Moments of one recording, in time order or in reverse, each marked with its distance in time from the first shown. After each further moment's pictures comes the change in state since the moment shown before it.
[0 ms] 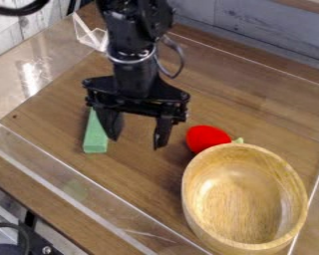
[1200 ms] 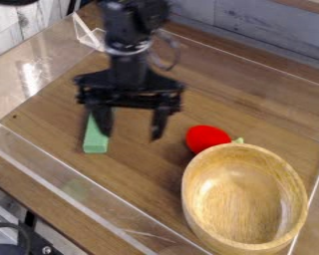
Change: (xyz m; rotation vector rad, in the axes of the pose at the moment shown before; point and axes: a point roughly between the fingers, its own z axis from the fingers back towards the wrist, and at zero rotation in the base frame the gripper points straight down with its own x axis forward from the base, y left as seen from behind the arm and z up) arm 0.001 -0.004 0.009 0.041 0.017 0.180
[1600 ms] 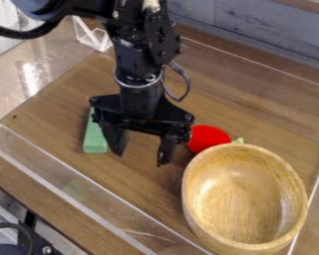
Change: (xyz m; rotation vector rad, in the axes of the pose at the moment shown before) arm -0.003 0.004 -0.029 -0.028 -0.018 -0.161
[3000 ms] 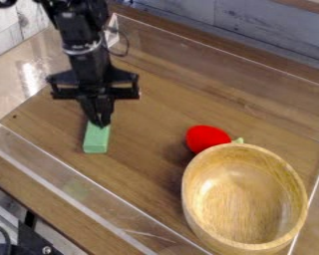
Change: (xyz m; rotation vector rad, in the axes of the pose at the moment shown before) arm 0.045 0.067 -0.002 -0.045 -0.020 0.189
